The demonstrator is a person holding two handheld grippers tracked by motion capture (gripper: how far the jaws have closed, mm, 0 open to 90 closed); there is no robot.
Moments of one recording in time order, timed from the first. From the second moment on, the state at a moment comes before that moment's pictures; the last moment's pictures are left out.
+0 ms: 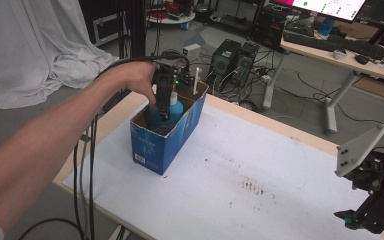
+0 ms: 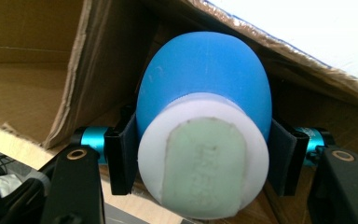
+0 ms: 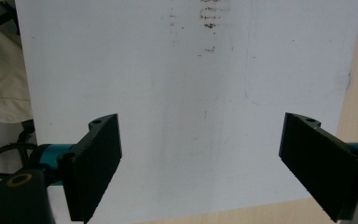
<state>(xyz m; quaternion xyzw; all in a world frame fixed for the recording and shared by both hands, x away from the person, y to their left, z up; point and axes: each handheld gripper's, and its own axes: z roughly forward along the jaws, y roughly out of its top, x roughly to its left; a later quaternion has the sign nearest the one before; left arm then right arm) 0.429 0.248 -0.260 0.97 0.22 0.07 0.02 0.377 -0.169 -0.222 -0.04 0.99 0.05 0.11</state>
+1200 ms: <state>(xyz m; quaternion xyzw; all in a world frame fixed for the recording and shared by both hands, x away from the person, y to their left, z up) 0.430 0.249 -0.272 0.97 0.22 0.07 0.03 0.377 -0.167 -0.226 -0.04 0.99 0.05 0.11</state>
